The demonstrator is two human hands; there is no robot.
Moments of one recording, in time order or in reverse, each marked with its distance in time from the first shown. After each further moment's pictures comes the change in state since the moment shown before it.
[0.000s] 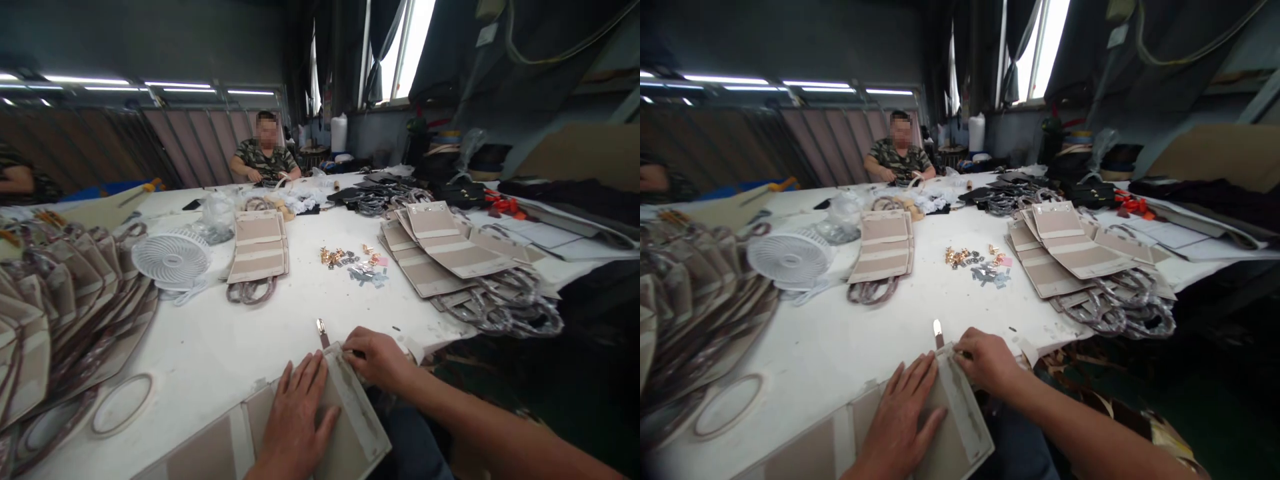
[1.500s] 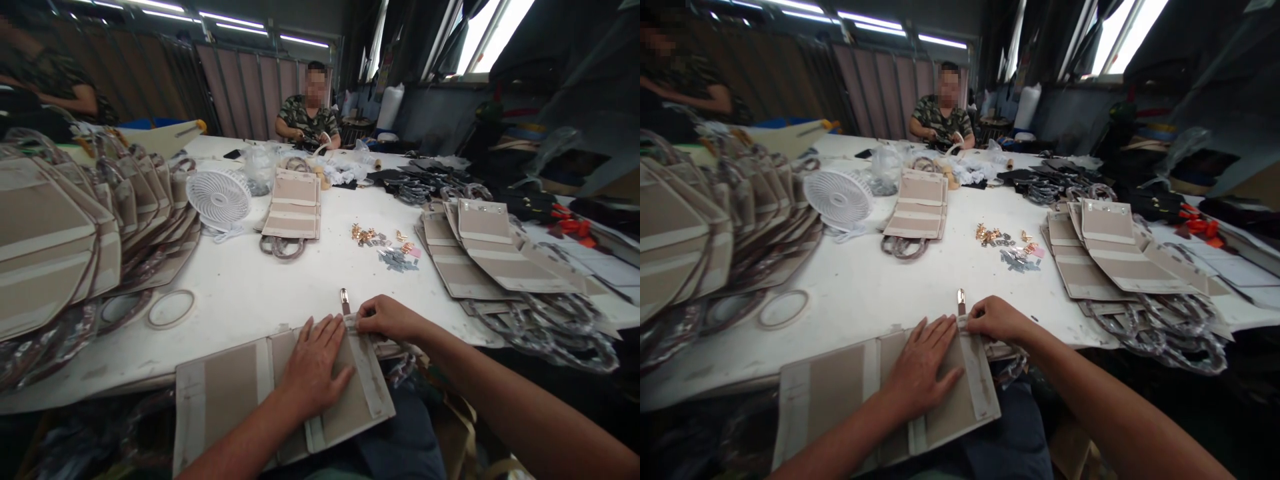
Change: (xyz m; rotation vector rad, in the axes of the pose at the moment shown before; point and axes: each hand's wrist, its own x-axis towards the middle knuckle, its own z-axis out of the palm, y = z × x) left_hand -0.004 0.012 -0.007 -0.249 -0.108 -0.148; right_hand 0.045 -0.020 -0.012 0.498 -0.530 0.313
